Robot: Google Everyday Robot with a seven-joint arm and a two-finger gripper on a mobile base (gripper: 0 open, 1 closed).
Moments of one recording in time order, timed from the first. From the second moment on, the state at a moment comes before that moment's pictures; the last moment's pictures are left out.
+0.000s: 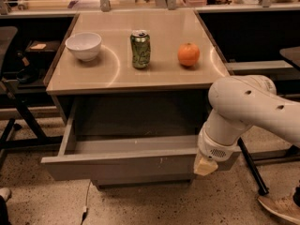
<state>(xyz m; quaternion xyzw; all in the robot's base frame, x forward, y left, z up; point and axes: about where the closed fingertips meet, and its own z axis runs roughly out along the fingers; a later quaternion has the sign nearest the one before) 0.405 -0.150 0.689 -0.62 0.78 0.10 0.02</state>
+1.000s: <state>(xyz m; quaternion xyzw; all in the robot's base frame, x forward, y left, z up) 0.437 -0.118 0.663 -0.66 0.75 0.09 0.02</state>
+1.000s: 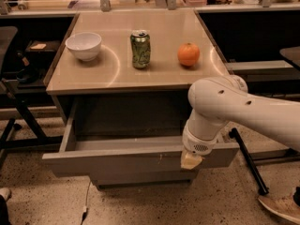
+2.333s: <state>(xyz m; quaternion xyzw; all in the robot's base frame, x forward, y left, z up) 0.437 -0.118 0.663 -0.66 0.75 0.09 0.02</state>
